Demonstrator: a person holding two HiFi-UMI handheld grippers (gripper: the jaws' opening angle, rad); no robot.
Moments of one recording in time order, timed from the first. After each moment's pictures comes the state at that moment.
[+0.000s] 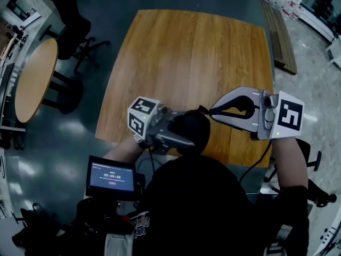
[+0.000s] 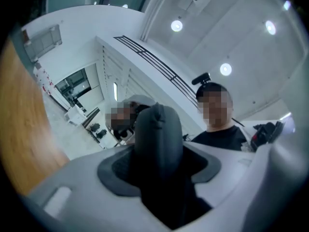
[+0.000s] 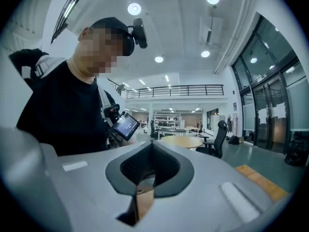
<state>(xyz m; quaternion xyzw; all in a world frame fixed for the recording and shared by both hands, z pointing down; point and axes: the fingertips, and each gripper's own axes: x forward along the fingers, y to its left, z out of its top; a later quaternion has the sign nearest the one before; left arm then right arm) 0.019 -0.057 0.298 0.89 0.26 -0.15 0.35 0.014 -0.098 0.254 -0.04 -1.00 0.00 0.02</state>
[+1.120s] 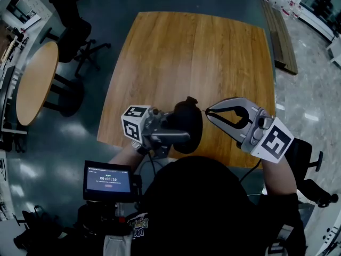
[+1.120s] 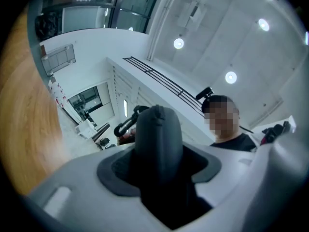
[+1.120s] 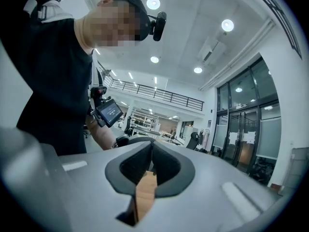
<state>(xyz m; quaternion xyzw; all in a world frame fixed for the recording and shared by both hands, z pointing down) -0.004 -0.092 0.301 0.88 0.17 -0.22 0.38 0.008 -0.111 0.282 0.12 -0.99 -0.10 0.03</state>
